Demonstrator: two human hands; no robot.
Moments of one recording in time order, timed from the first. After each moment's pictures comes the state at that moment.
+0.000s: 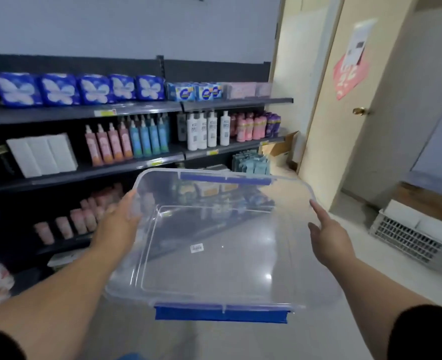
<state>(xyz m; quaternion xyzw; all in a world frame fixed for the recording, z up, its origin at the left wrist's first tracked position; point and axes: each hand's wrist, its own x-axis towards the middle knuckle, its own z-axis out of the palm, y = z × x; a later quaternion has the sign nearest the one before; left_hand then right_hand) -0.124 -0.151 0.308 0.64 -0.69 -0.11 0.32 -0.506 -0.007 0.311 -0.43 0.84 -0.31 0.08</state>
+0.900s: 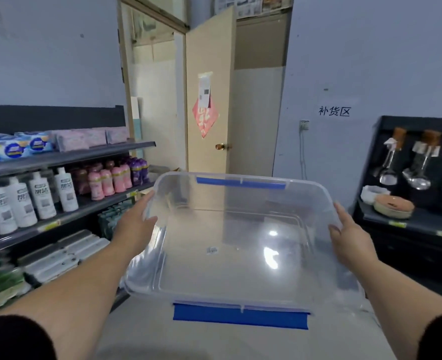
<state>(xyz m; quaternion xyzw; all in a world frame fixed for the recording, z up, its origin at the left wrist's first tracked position) -0.610 -0.249 0.391 0.36 -0.80 -0.31 0.36 -0.867 0.083 0.392 -0.20 0.90 -0.37 -0.08</state>
